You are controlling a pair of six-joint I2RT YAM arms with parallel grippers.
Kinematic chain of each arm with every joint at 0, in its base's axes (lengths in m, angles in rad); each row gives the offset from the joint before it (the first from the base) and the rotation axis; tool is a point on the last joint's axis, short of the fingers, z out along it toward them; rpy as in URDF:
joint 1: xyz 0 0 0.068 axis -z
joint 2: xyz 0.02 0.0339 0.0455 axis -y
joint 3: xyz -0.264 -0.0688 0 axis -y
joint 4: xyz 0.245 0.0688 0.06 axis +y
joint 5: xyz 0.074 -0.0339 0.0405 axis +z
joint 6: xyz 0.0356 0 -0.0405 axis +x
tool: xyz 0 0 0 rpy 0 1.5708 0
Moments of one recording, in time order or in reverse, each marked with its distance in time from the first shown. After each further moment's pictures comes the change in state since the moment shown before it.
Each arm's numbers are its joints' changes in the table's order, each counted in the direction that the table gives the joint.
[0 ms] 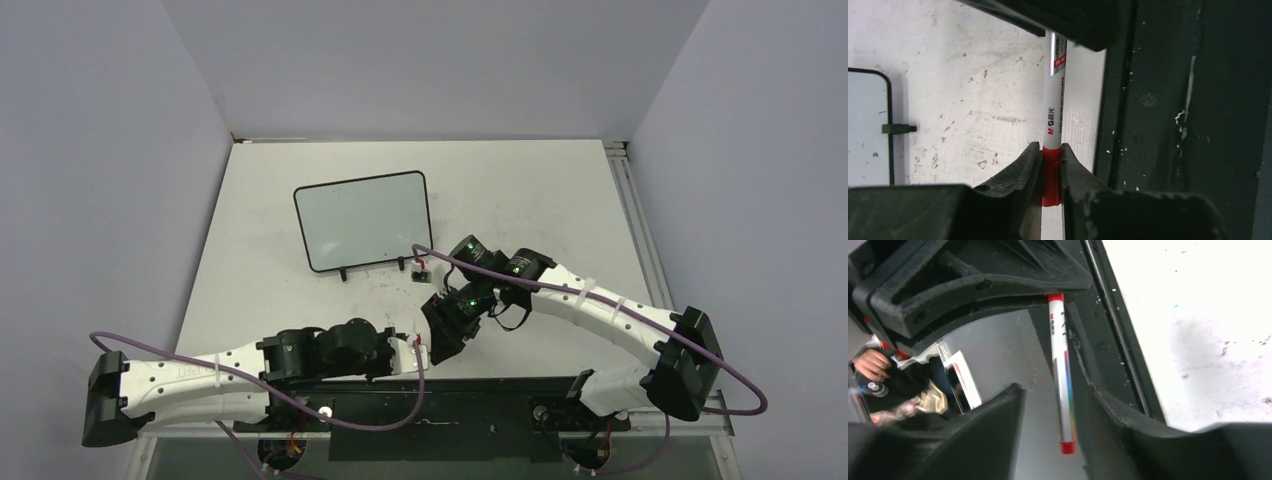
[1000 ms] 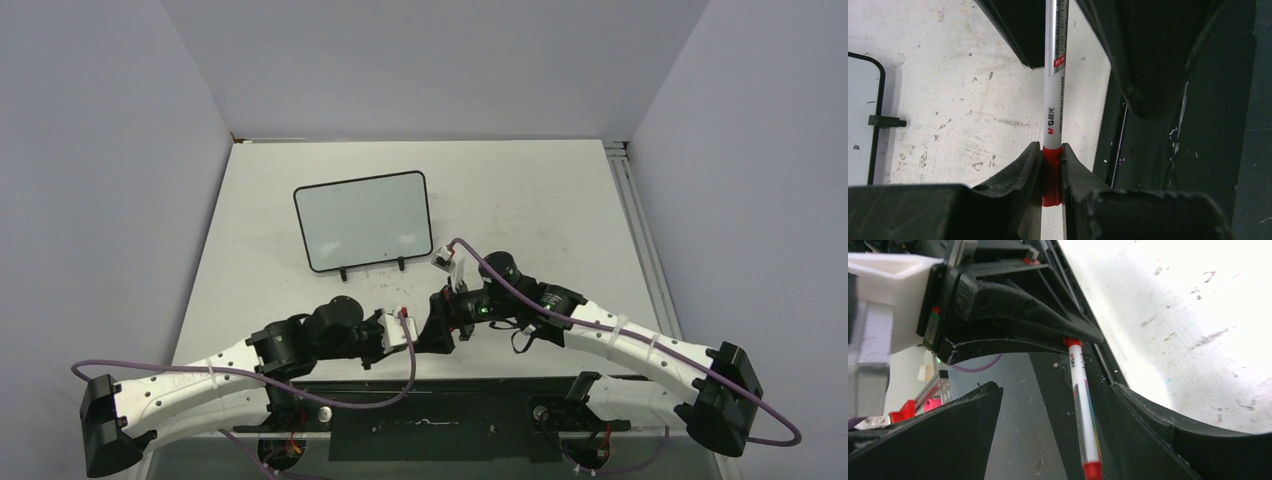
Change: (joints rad) left arm -0.207 0.041 -0.006 -0.030 -0.187 -0.055; right arm 0.005 0.279 -0.319 -0.608 -0.130 0.352
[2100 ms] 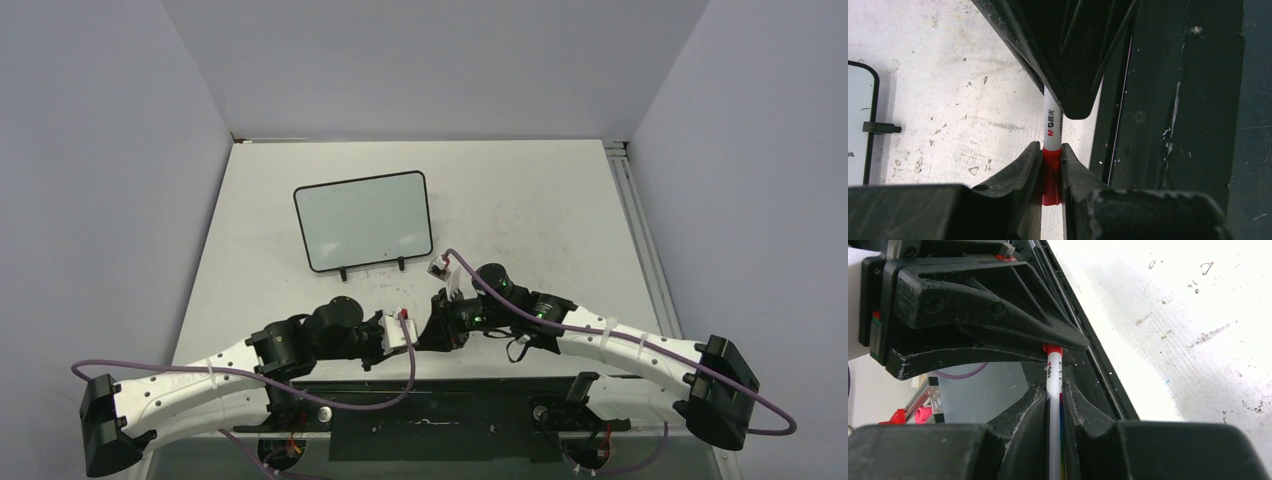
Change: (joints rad) left arm 0.000 0.002 0.000 0.003 -0.026 0.000; right arm -0.077 -0.049 -0.071 -0.113 -0.078 0.045
